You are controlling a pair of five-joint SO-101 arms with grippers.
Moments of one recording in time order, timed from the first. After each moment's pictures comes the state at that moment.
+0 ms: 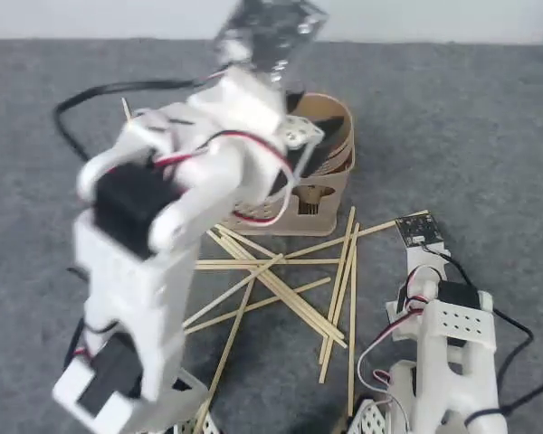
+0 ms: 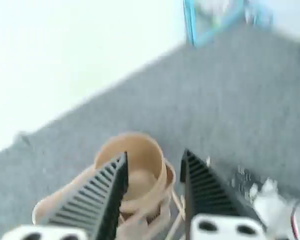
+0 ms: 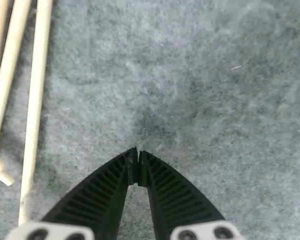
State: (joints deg) left arm 27.4 -8.1 -44.3 97.2 0.6; right arm 7.9 -46.6 74.2 64.5 21.0
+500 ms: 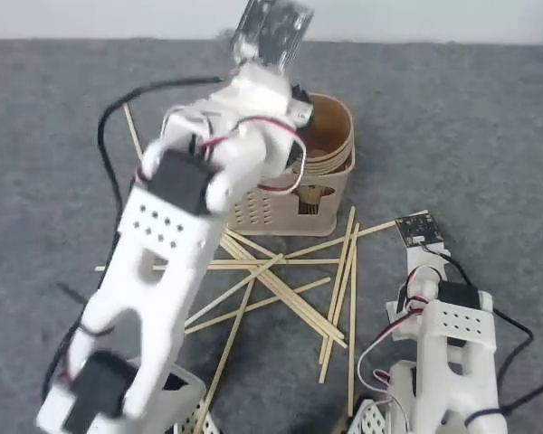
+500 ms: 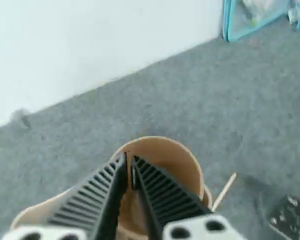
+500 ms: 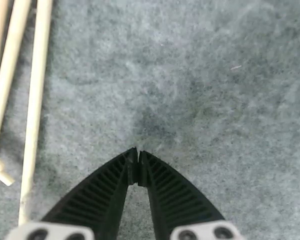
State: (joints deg) left arm 22.7 -16.1 -2.8 64.2 4.5; right arm 7.9 -46.6 74.2 64.5 21.0
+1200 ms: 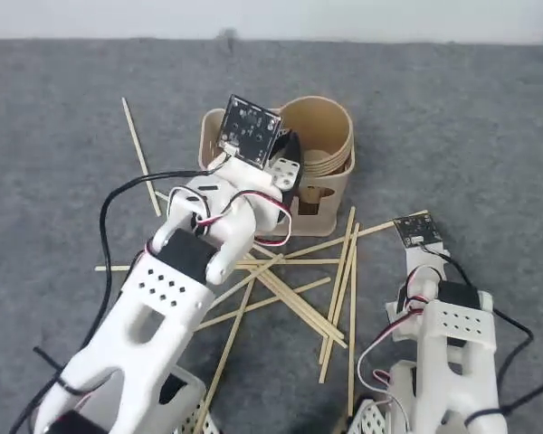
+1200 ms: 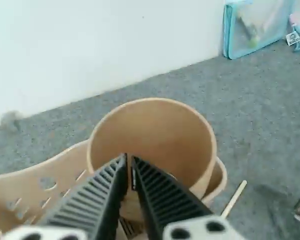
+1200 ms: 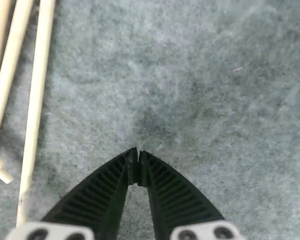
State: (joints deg) left arm 22.9 -35.5 43.2 30.8 5.4; right arm 7.9 -46.6 74.2 64.5 22.0
